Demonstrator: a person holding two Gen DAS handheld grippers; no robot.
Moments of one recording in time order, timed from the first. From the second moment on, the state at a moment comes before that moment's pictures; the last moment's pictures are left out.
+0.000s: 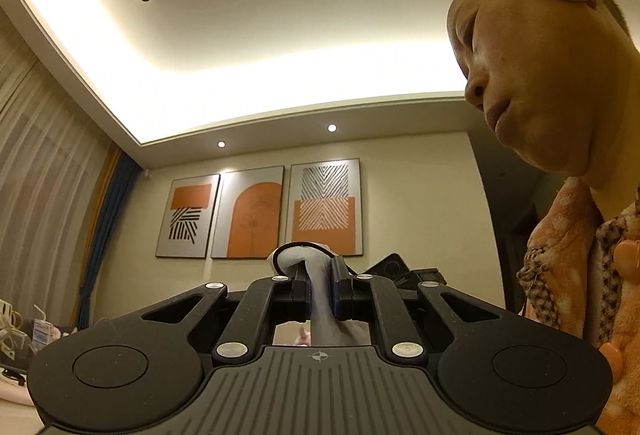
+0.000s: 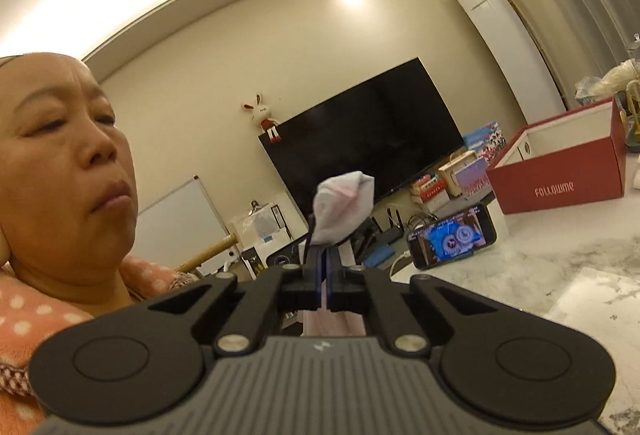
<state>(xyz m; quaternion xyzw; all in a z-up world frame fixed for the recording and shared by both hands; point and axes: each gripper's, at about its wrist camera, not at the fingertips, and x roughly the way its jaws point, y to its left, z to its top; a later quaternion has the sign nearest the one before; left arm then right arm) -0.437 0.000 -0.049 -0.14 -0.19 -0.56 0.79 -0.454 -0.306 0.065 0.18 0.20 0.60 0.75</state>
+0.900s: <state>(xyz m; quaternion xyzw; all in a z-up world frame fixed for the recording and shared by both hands) -0.429 -0.011 -0.067 -0.13 -0.09 -0.55 0.82 -0.417 -0.335 0.021 0.29 0.20 0.54 0.76</state>
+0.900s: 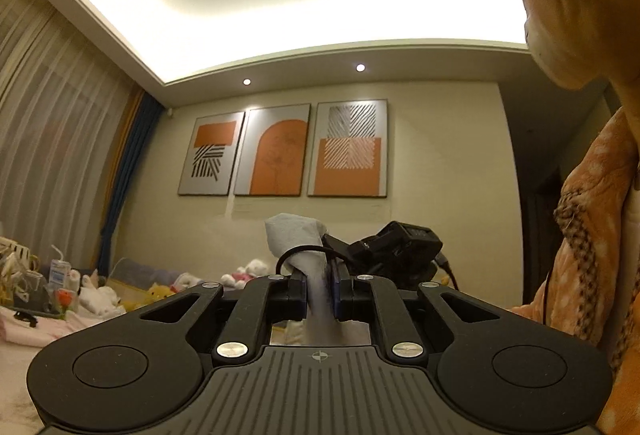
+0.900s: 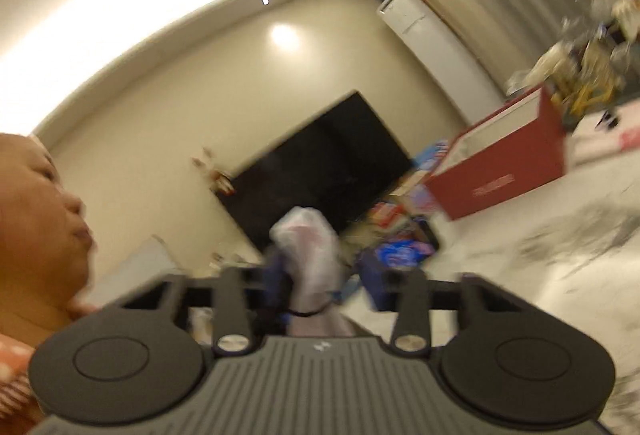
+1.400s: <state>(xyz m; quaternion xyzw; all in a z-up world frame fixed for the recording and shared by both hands) -0.400 0.007 -0.060 -0.09 0.06 -0.32 0.94 -0.316 -0.337 -0.024 0.40 0.20 0.38 0.81</state>
